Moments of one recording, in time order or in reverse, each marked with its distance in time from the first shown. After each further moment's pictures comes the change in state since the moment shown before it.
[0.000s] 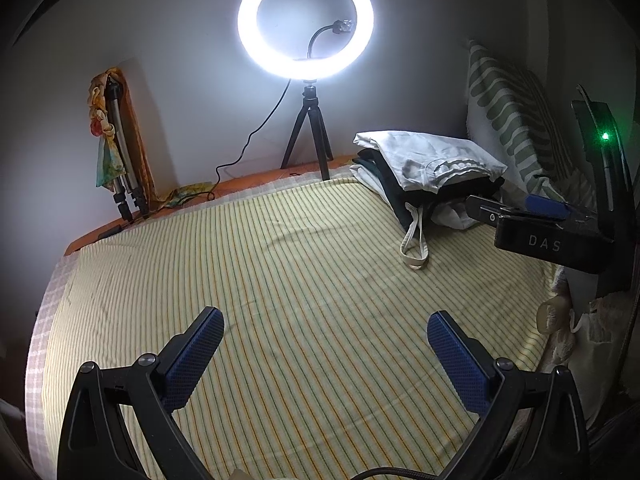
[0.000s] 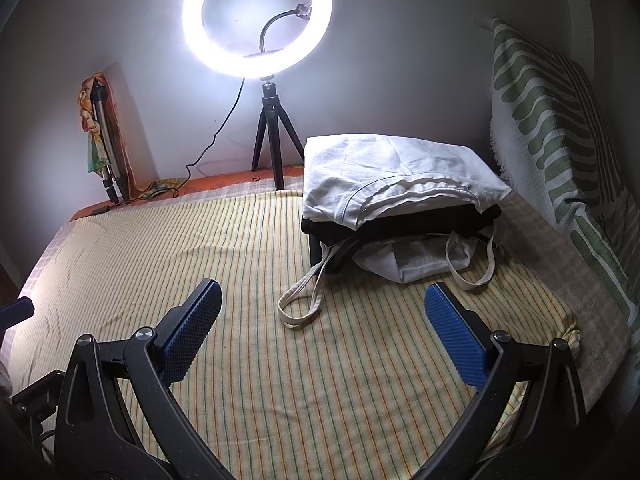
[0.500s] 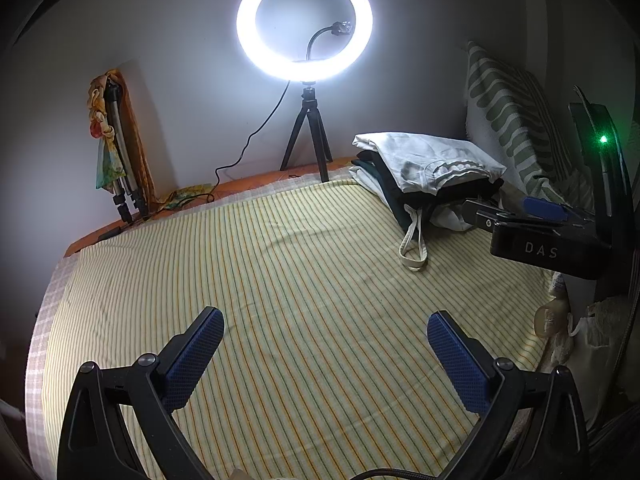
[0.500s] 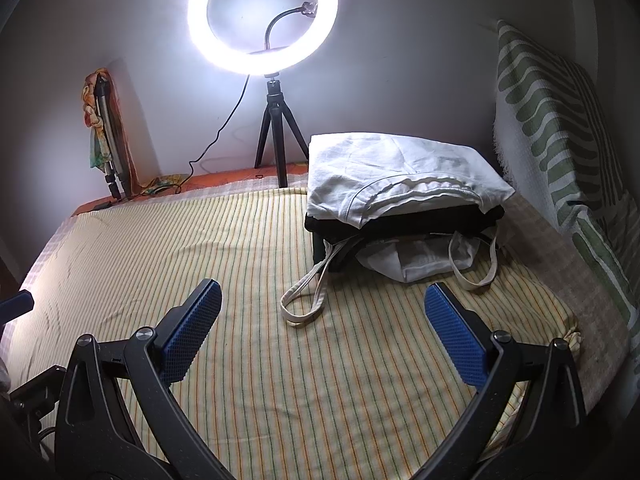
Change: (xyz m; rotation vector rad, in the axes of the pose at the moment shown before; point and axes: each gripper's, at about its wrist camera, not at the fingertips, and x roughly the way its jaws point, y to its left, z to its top) left arm -0.001 -0.001 0.001 0.000 -0.006 -0.001; right arm 0.002 0.003 -0.001 -0.015 0.003 0.006
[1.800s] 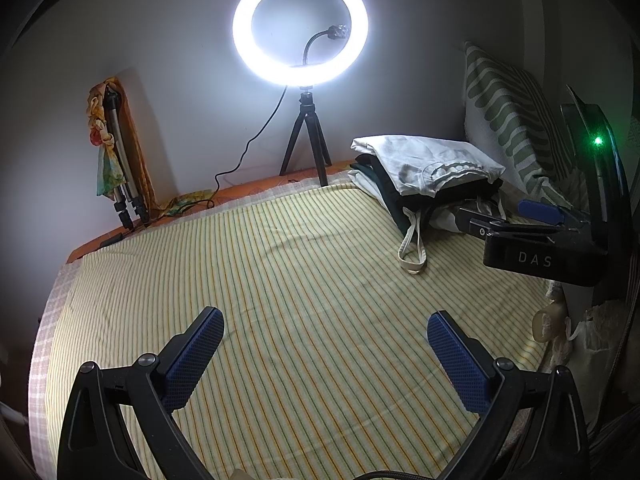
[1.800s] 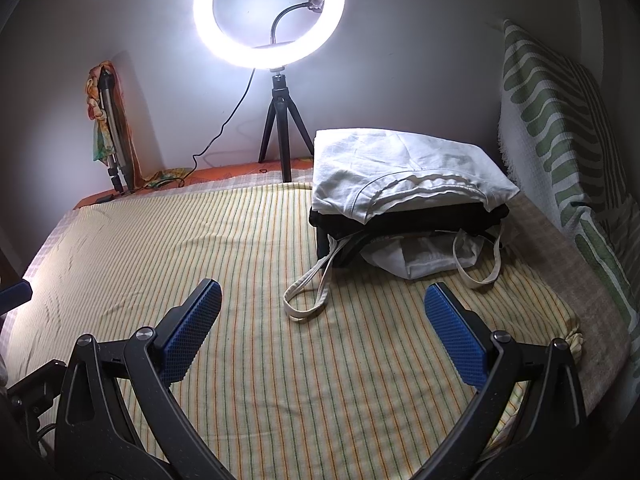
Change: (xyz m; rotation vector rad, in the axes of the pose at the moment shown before) left arm -0.001 -0.006 0.003 0.010 -0.011 0.011; right arm 0.002 0.003 -0.002 -0.008 0.007 0.008
